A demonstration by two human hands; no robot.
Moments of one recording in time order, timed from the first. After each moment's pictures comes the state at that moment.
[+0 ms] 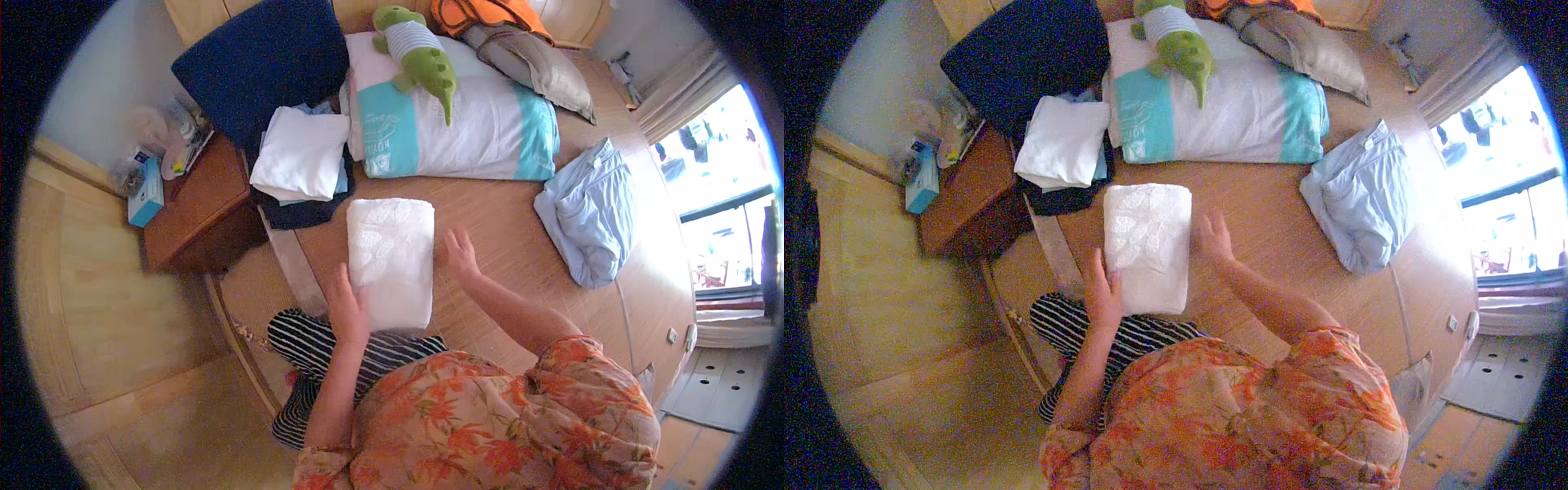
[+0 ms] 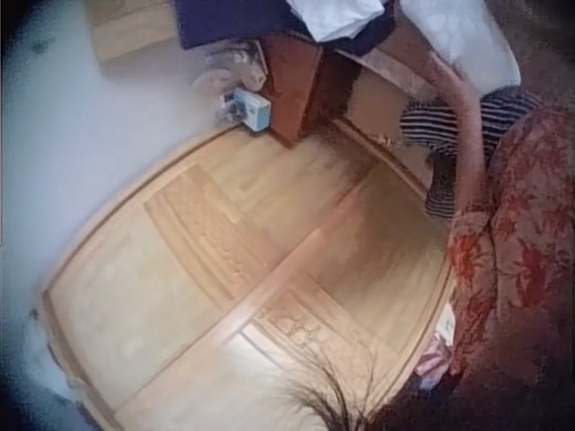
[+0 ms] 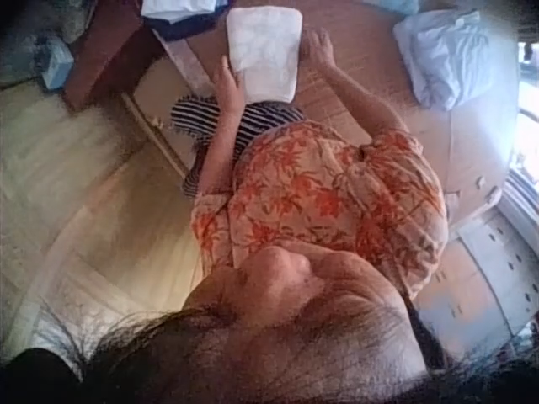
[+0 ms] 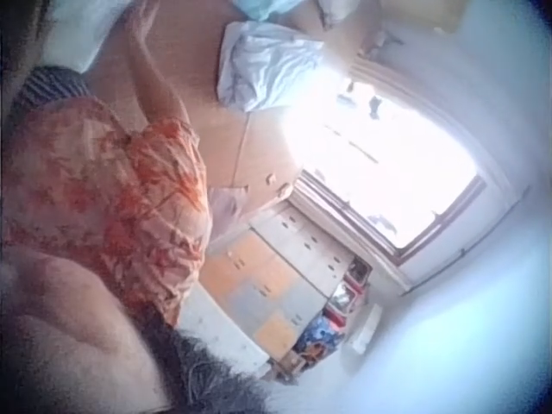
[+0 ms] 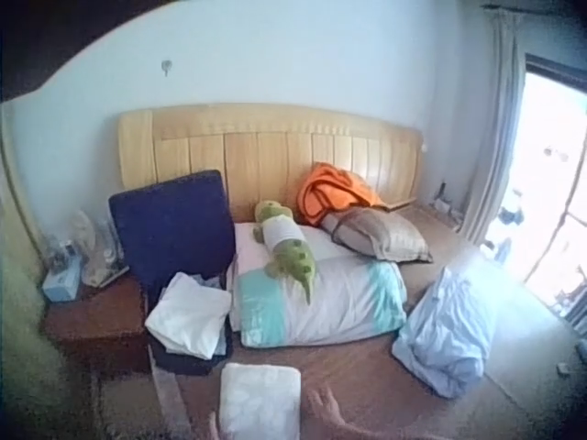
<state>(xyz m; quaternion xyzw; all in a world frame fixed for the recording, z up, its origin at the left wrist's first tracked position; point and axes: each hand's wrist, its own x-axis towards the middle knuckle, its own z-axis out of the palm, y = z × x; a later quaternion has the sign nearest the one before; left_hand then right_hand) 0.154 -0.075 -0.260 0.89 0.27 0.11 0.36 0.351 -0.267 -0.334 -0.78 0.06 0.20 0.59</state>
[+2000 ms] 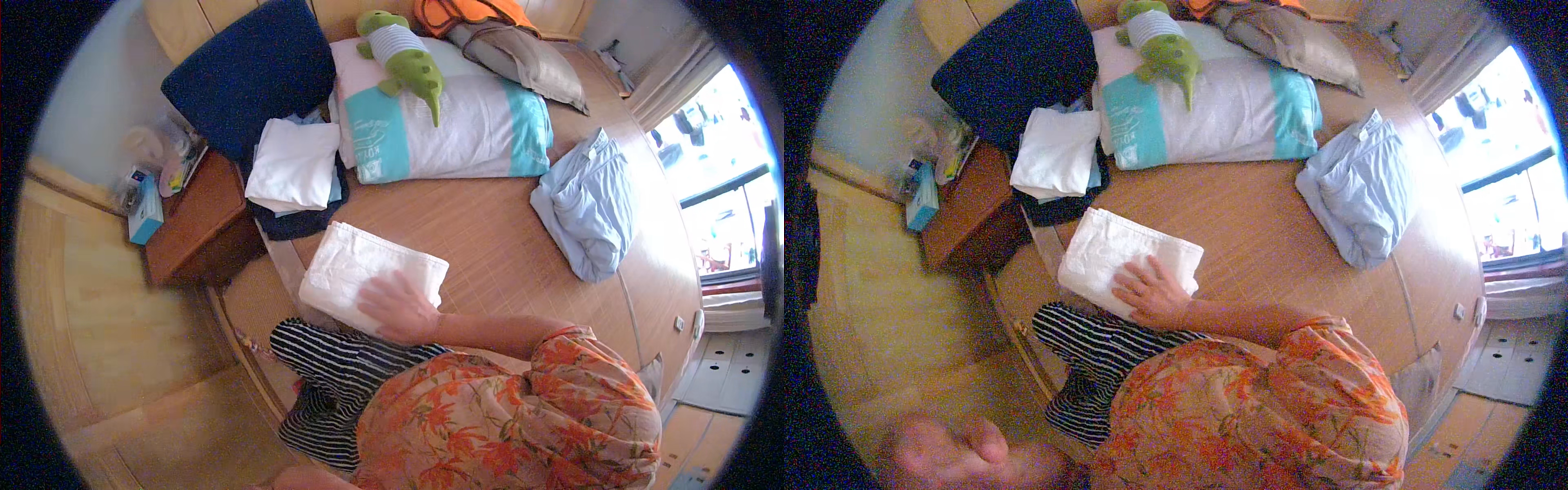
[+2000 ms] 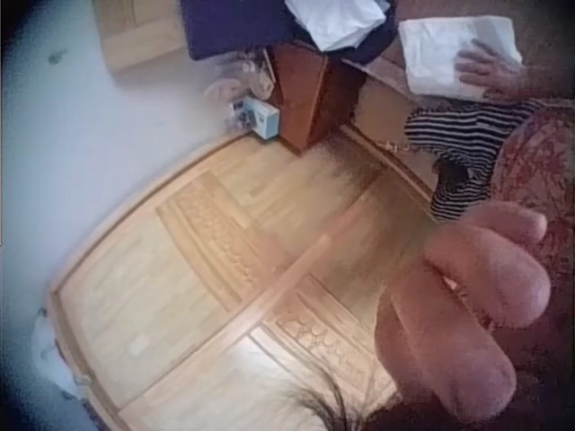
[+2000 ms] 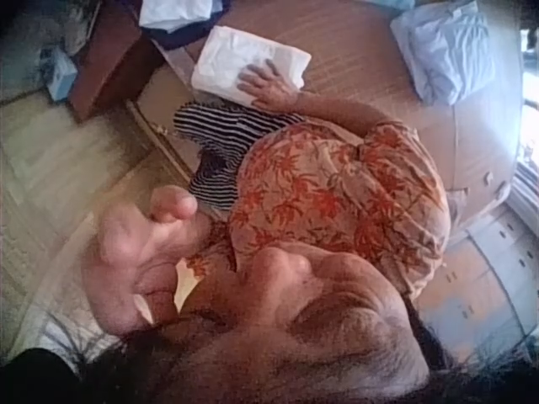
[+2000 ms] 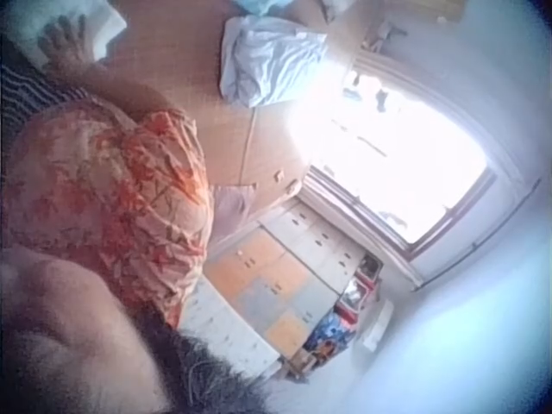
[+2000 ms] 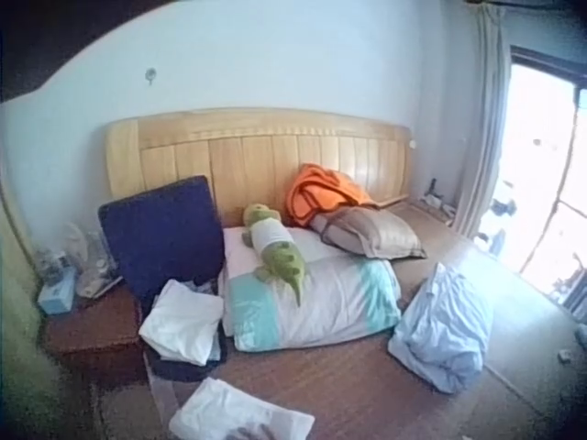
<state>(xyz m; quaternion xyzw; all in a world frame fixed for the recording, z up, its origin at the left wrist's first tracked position) 0.066 -0.118 0.132 0.49 0.11 0.32 0.80 0.231 -0.213 -0.238 -0.77 -0.62 0.07 0.14</state>
